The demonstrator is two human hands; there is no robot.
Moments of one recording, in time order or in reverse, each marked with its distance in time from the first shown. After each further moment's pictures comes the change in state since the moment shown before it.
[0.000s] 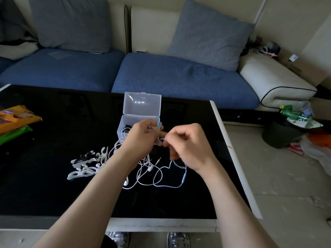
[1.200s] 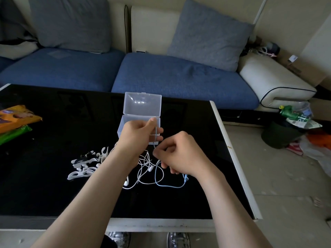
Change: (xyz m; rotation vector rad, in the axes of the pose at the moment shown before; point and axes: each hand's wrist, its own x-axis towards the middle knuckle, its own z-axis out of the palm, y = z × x) left_hand -0.005 0.009 -0.002 -0.221 0.141 -0.105; right_hand -0.002 0.004 0.007 -0.287 -0.251 0.185
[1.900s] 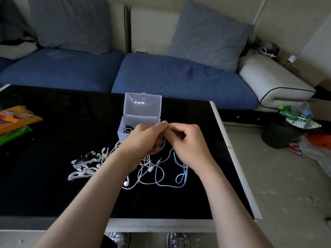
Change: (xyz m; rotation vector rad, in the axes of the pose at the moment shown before) left_hand -0.004 0.007 0.004 0.001 -0.228 -0.124; right_hand 0.016 0.011 0.000 0.199 0.320 -0.199
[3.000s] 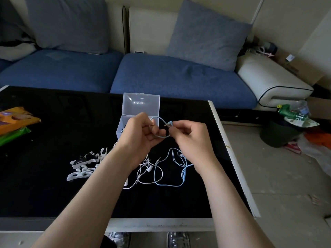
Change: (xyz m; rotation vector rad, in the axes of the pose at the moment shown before) left_hand 0.003 0.006 0.001 -0.499 0.042 -0.001; right_hand 0.003 0.004 -0.008 0.073 0.179 0.169
